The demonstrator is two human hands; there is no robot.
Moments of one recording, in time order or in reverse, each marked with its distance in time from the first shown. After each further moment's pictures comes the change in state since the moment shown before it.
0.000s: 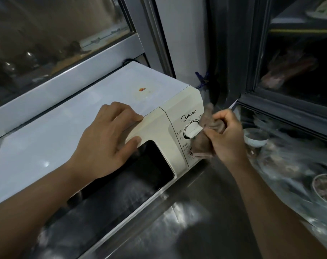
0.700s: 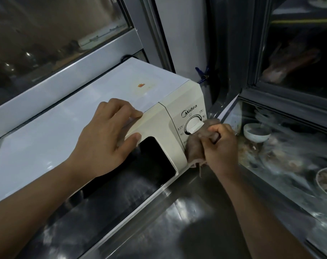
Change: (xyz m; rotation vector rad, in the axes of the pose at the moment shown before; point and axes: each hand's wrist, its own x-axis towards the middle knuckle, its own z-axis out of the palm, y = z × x) left_hand -0.001 0.001 0.000 -0.044 0.006 -0.009; right_hand -0.030 0.009 0.018 -0.145 0.083 0.067
